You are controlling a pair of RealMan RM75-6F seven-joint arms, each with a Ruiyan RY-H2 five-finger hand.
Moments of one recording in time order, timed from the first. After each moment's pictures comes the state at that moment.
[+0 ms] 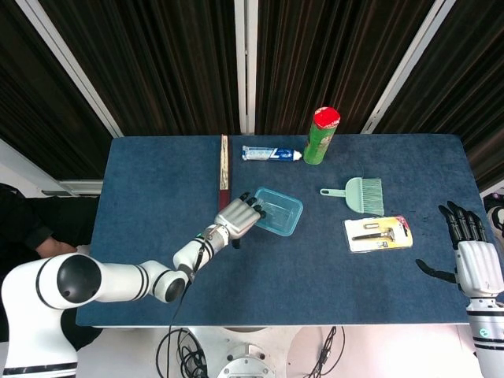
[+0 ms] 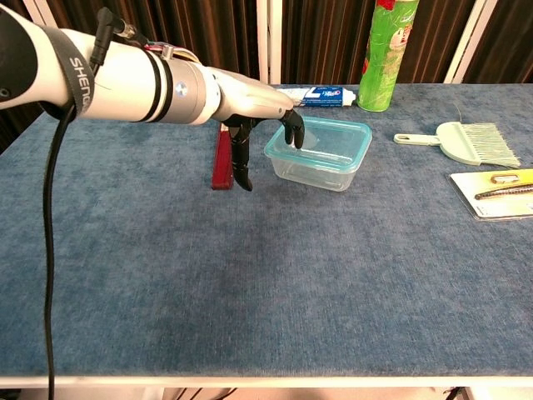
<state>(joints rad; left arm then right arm) -1.49 -1.59 0.11 -1.43 0.55 0.73 0.40 0.11 -1.12 0.12 -1.61 -1.45 1.46 0.12</state>
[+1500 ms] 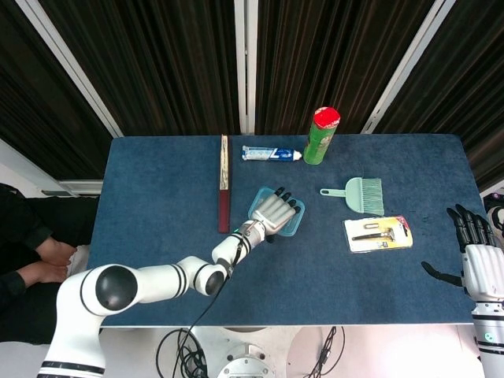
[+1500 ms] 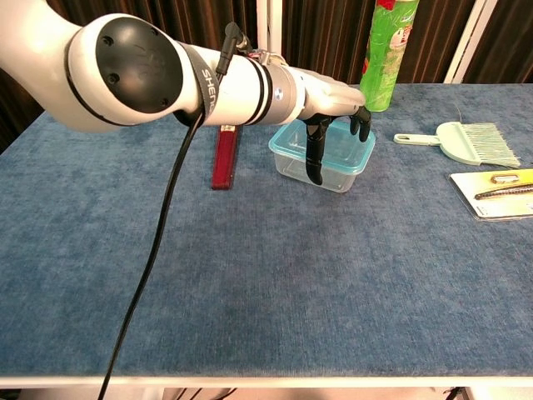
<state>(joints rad) -1.54 -1.80 -0.10 -1.13 0.53 0.60 0.54 0.09 -1.12 0.12 -1.61 -1.44 1.48 0.13</state>
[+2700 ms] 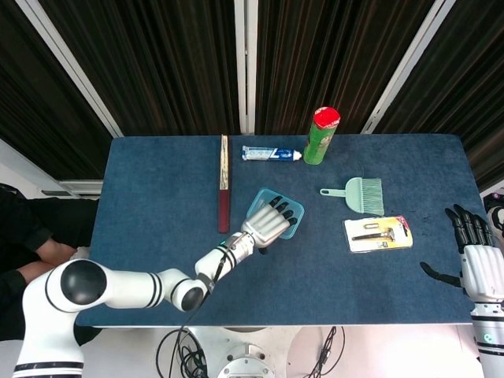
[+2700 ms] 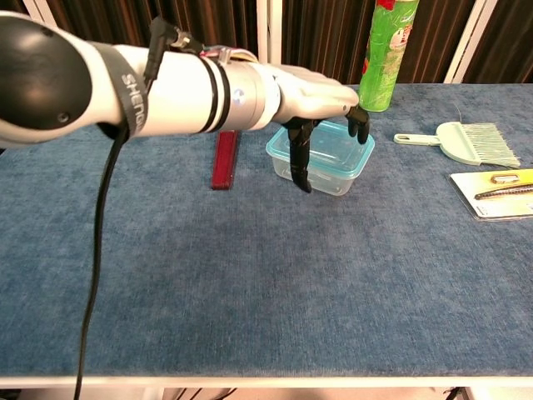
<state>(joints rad) -1.42 -1.68 -0.09 -1.42 0.69 0.76 0.55 0.09 -1.12 0.12 -1.62 -1.46 1.49 0.12</state>
